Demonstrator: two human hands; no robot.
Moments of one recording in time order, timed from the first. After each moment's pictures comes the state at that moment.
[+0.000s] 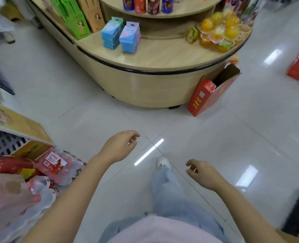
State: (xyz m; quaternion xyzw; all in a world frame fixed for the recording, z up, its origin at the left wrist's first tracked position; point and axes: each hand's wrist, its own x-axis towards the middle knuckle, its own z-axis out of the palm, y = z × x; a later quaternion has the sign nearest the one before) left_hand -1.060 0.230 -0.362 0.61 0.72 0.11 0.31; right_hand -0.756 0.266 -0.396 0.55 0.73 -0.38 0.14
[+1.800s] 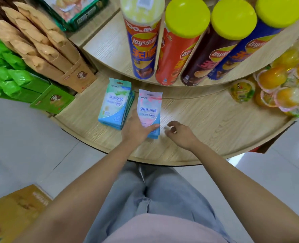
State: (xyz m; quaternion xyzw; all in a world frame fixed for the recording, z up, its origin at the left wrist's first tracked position) left_hand -1.346 0.830 -0.452 0.40 0.80 0.14 0.42; right_hand -1.175 0.860 -0.439 0.62 0.62 -0.48 0.08
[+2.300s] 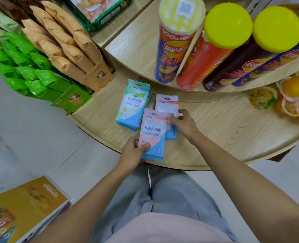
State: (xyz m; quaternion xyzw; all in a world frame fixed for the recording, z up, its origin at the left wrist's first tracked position) left_hand -1.389 0.757 -0.429 0.14 0.74 0.28 0.60; right_hand -1.230 0.889 -0.454 0.68 0.47 -0.56 -0.06
